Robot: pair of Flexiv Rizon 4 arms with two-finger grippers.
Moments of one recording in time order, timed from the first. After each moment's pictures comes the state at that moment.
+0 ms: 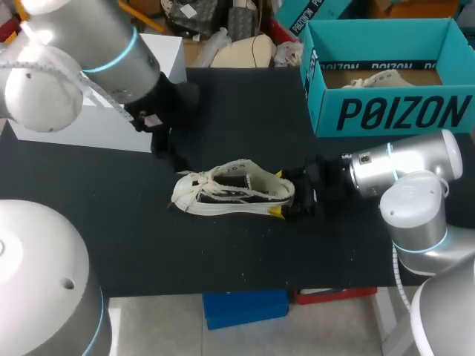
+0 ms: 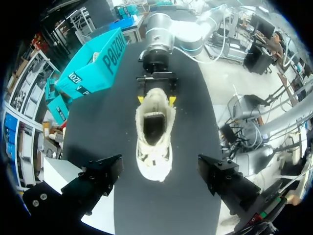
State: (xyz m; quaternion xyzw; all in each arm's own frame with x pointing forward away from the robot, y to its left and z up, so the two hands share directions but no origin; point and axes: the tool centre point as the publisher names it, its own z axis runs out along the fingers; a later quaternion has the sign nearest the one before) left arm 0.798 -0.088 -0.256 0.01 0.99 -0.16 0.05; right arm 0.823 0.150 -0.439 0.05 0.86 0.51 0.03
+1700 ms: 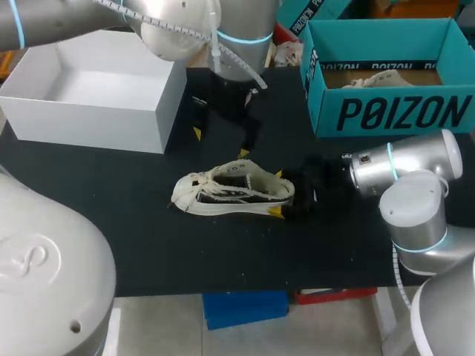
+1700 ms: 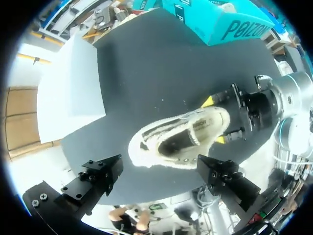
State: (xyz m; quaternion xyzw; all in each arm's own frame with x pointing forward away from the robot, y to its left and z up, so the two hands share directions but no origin) left arm 0.830 -0.149 -0.270 -0.54 0.84 0.06 0.05; right arm 0.823 0.150 -0.439 0.05 0.86 0.51 0.03
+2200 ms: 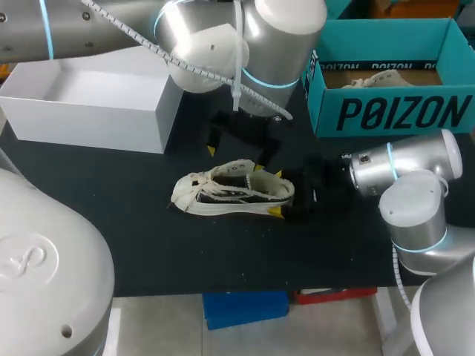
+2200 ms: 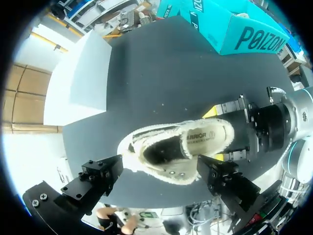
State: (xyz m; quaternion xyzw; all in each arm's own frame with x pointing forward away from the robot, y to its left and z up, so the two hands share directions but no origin) left arm 0.813 -0.172 -0.305 -0.60 0.79 0.05 0.12; right arm 0.823 0.150 -0.439 0.05 0.86 0.51 0.03
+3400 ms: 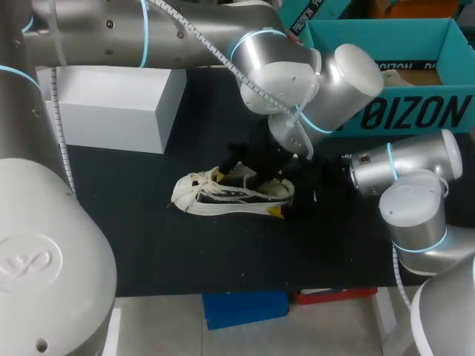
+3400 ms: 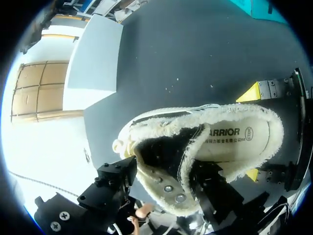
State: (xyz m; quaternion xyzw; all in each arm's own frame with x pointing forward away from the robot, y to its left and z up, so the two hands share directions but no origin) left arm 0.802 -0.157 -0.366 -0.60 0.74 0.22 0.20; right arm 0.823 0.150 -0.439 0.05 0.86 0.51 0.03
